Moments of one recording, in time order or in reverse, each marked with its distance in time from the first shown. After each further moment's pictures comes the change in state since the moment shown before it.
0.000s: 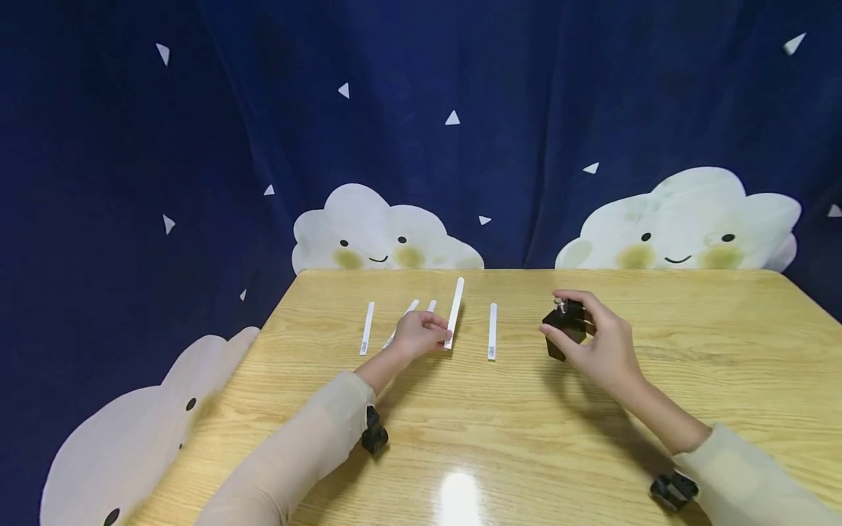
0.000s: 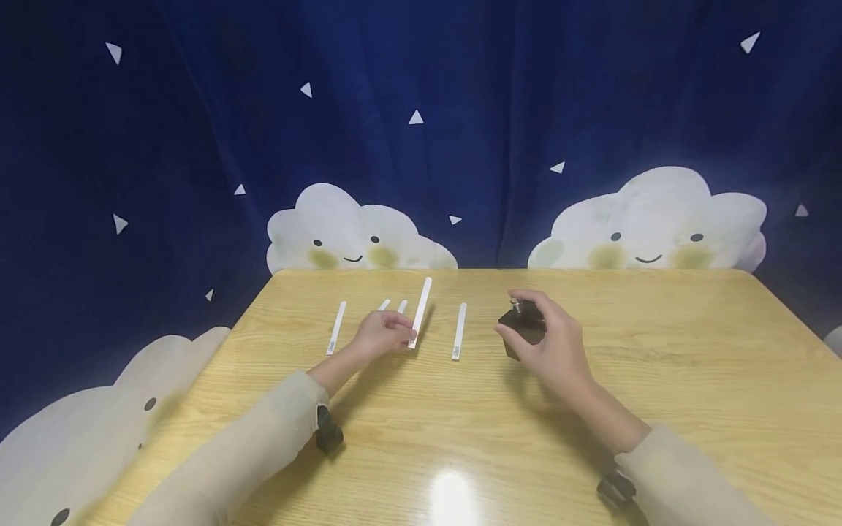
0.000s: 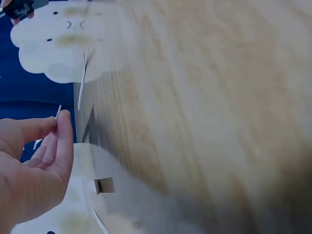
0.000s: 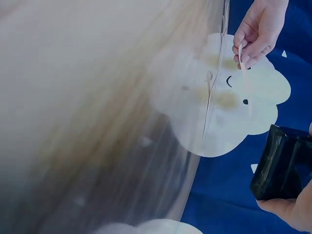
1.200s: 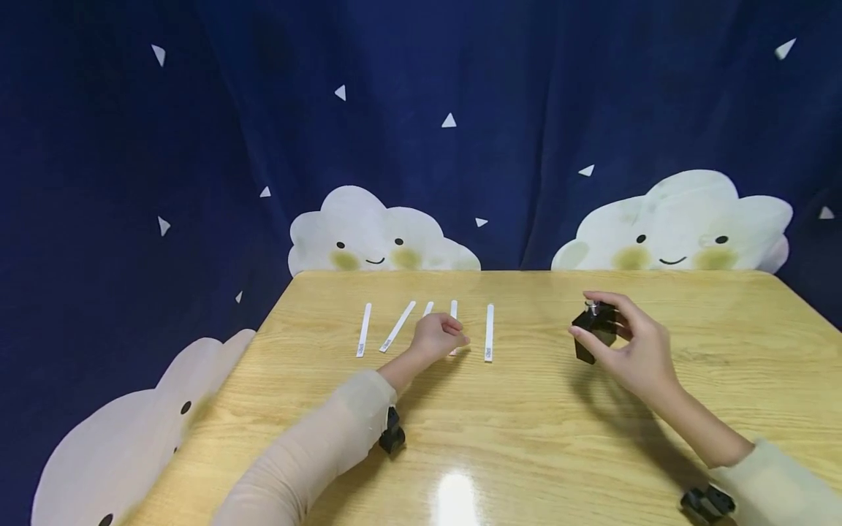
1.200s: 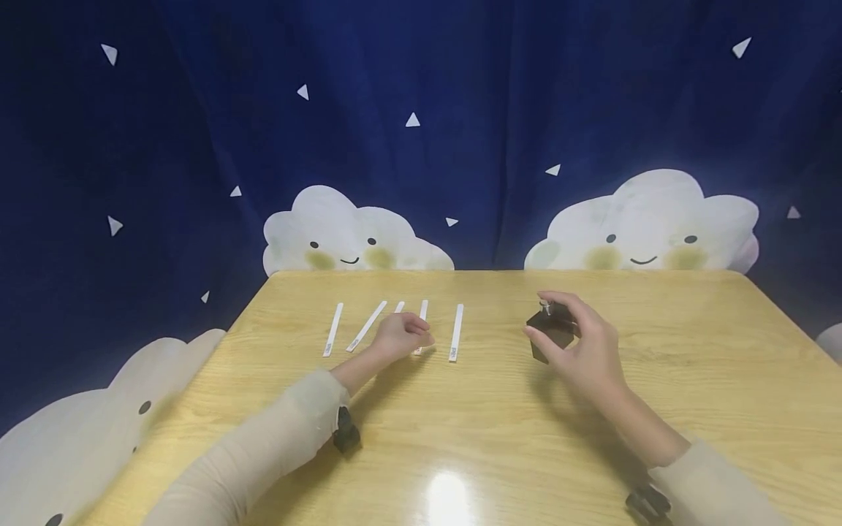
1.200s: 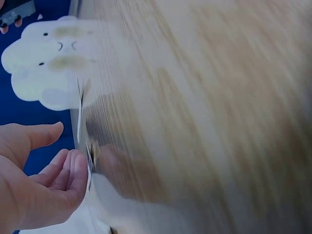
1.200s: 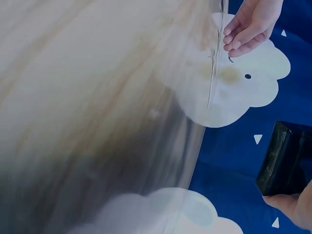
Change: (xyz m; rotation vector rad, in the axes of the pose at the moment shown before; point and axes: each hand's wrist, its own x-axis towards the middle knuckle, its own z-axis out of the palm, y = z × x) left_hand -0.002 0.010 0.028 0.255 0.038 0.148; right_hand -0.007 0.010 -0.032 0.021 0.072 -0.001
